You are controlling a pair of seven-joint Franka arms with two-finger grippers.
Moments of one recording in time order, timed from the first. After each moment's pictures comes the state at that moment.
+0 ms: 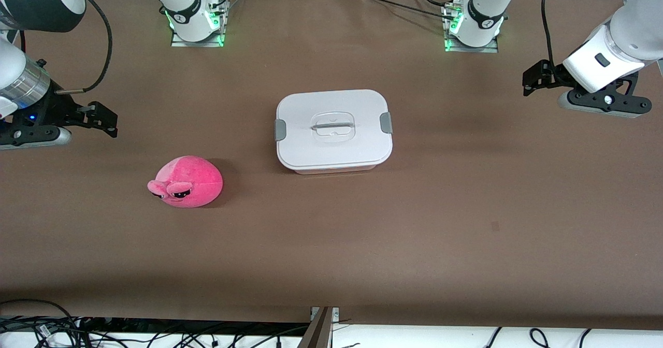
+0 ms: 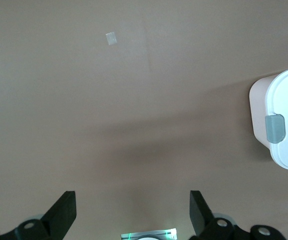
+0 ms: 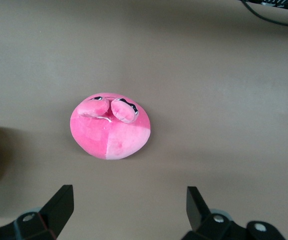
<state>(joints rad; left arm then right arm) 0.00 0.02 -0.14 -1.58 0.02 1.46 0.00 0.15 0.10 -0.07 -1.61 -0.05 1.78 -0.04</state>
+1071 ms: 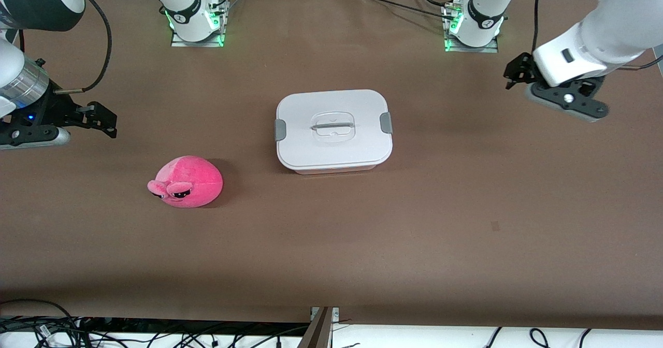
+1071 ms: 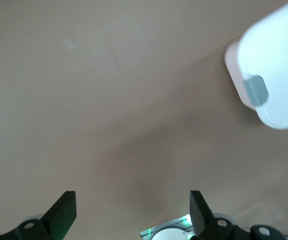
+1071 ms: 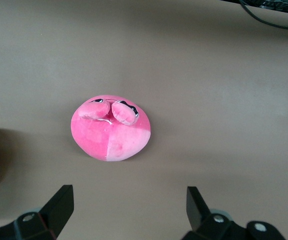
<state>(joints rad) -0.02 0.06 -0.23 -1.58 0.01 1.45 0.25 0.15 0.10 -0.07 -1.61 -0.05 1.78 -0.04</state>
